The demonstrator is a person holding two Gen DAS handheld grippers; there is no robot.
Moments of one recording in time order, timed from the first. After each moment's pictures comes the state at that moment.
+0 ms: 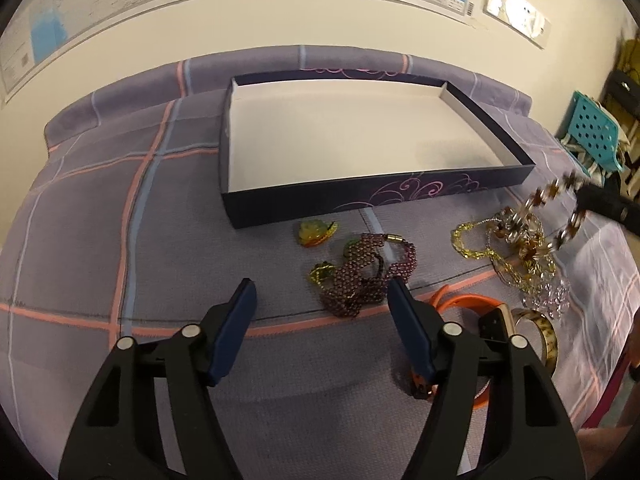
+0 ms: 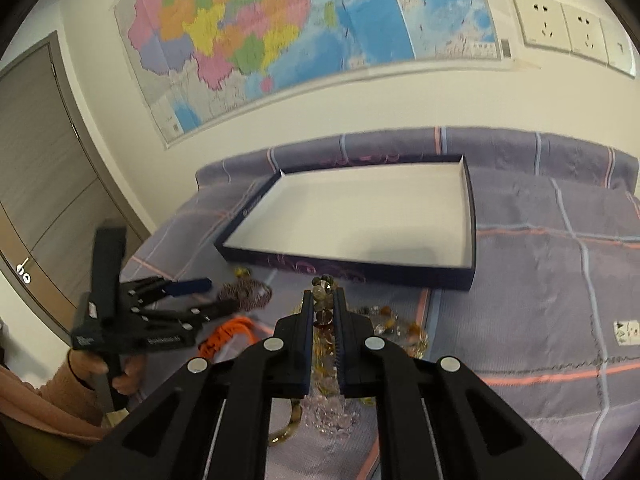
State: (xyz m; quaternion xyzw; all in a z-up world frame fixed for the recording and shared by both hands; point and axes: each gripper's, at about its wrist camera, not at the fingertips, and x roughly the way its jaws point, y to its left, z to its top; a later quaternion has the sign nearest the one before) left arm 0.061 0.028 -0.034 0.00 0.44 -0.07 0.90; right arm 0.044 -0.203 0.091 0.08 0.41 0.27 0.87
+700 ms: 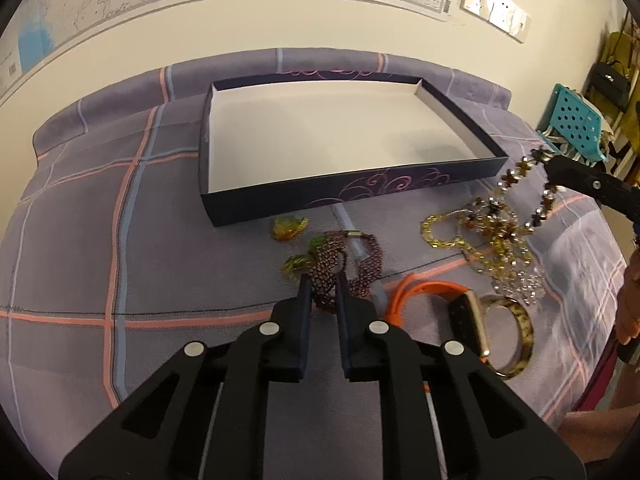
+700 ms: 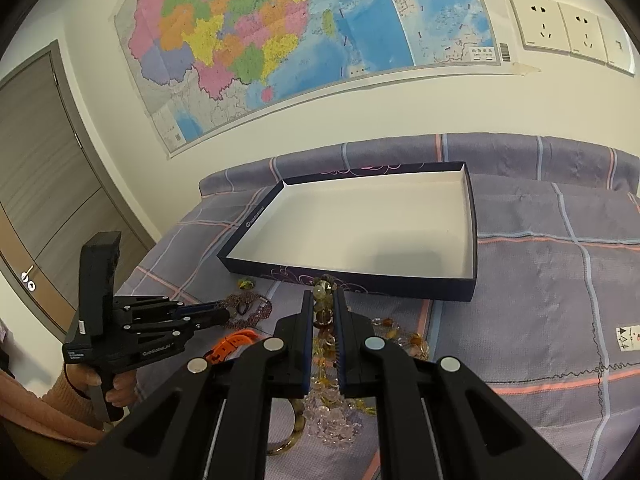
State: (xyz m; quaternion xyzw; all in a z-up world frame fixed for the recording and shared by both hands) left arm 0.047 0.021 -0.022 0.00 0.44 -0.11 0.89; right arm 0.048 -0.207 0.094 0.09 0.41 0.27 0.87
